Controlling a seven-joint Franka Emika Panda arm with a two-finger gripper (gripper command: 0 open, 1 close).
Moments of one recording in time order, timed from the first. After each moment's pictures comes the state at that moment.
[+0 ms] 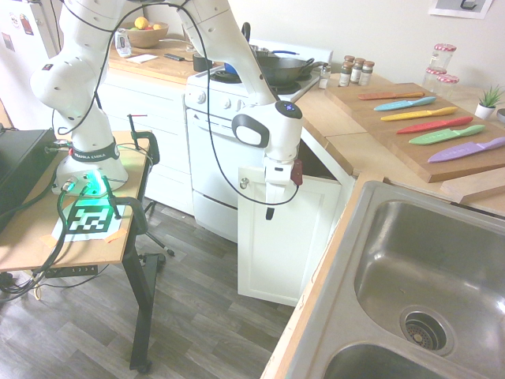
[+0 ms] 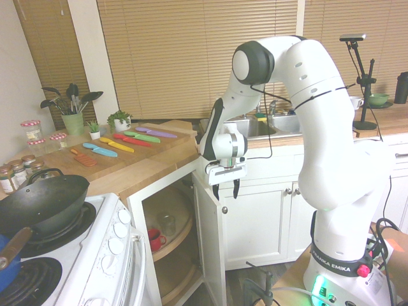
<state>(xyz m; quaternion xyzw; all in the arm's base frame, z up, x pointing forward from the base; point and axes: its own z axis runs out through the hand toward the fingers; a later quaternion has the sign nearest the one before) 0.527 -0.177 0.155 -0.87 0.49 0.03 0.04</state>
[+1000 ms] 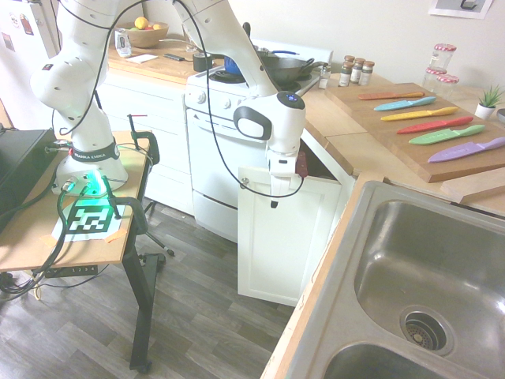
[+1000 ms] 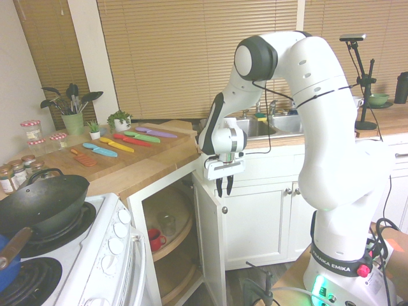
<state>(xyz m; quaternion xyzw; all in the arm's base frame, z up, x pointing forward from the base) 0.530 -0.177 0.174 -0.88 0.47 0.02 0.05</state>
